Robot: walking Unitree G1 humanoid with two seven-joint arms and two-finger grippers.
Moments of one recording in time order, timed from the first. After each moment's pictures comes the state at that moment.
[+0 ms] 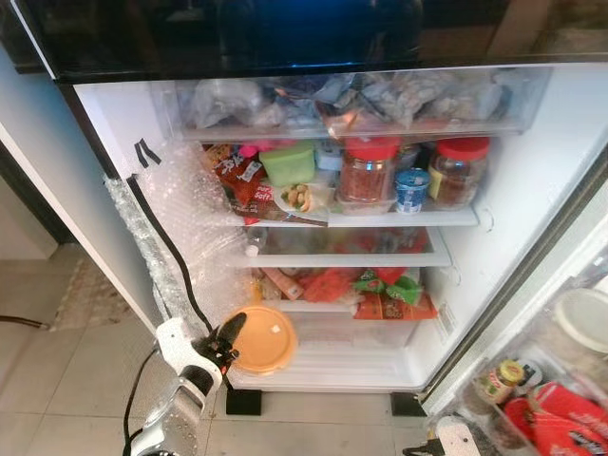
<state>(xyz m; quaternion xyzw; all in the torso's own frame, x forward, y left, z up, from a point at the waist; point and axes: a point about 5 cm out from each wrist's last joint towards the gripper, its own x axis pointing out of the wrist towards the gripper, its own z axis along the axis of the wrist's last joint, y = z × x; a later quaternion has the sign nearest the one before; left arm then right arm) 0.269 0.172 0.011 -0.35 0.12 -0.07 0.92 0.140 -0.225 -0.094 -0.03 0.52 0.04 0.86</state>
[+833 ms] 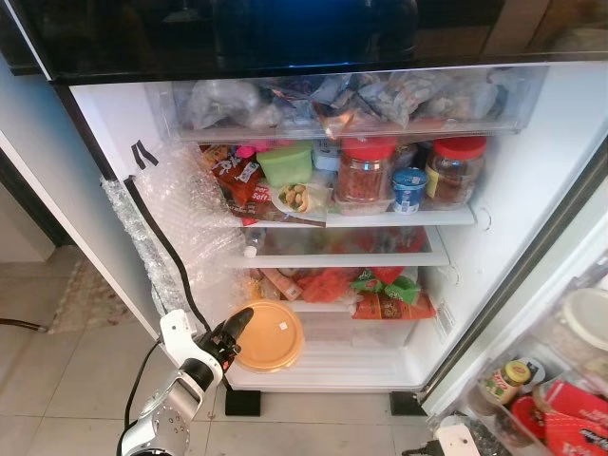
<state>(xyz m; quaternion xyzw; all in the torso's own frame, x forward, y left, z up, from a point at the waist) 0.271 0.169 0.023 -0.36 0.14 -0.12 0.92 0.140 -0.226 -0.094 -0.08 0.52 0.03 0.85</state>
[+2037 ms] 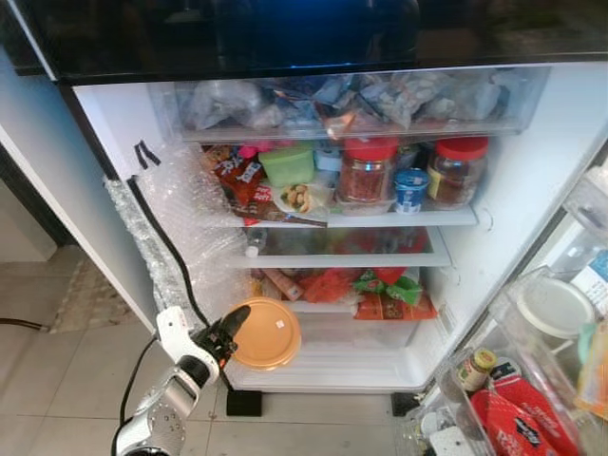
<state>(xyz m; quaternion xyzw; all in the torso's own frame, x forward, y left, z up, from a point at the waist) 0.275 0.174 0.030 -0.35 0.14 -0.12 0.92 0.140 -0.229 -0.095 -0.22 0.53 0.00 0.82</state>
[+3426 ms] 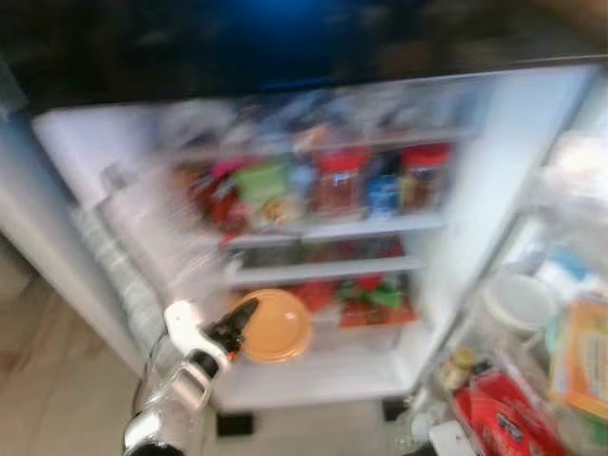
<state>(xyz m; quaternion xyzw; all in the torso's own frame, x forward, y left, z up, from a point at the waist) 0.283 0.153 0.037 -0.38 0.13 -0.15 0.90 0.141 -0.226 -0.095 -0.15 0.52 0.03 0.84</state>
